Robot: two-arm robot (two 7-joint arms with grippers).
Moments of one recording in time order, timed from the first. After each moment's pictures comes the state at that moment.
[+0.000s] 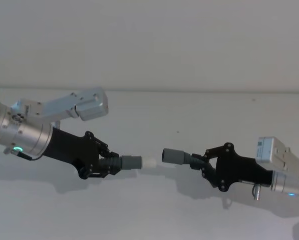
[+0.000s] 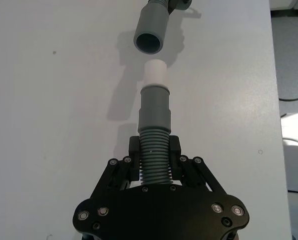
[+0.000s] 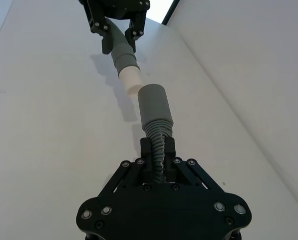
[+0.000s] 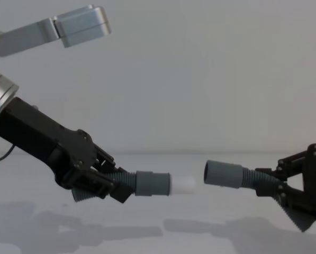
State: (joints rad) left arm -0.79 0.72 0.83 -1.54 -0.34 0.39 -1.03; right arm 0.42 0.62 -0.52 -1.30 0.29 -0.43 0.92
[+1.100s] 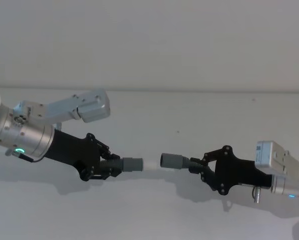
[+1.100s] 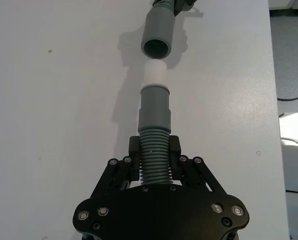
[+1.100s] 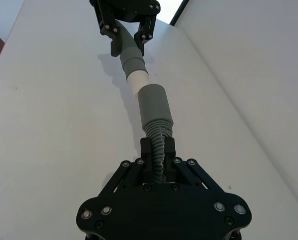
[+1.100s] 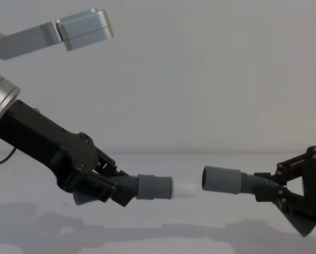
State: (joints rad) left arm -0.80 0.73 0.86 -1.54 -0.36 0.40 -1.02; right arm 0.43 0.64 -0.55 -1.32 0.29 -0.44 0.92
